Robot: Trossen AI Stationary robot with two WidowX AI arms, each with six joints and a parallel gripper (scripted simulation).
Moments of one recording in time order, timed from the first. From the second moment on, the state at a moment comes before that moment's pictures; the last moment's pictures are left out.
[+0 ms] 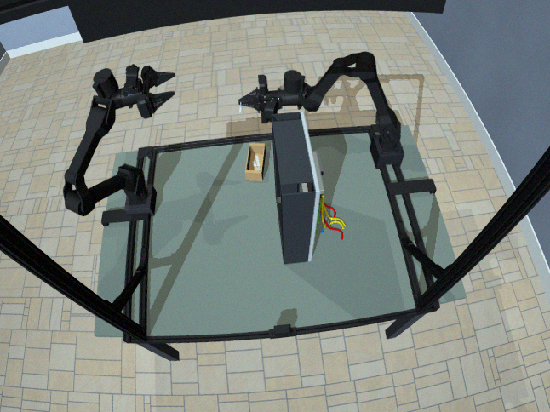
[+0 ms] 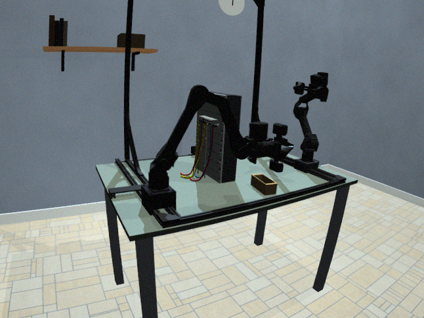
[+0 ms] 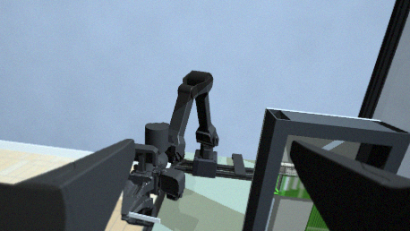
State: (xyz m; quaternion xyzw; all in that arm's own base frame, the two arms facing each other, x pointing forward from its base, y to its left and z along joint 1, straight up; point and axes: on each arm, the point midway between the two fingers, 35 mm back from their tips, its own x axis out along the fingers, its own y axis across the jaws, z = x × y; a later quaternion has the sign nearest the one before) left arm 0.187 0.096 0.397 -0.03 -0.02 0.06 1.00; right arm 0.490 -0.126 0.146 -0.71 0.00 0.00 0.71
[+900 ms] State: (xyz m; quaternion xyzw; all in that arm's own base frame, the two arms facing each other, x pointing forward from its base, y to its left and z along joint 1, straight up) left arm 0.158 0.040 0.382 0.00 0.00 0.00 1.00; right arm 0.488 -0.114 0.150 -0.71 0.01 0.00 0.71
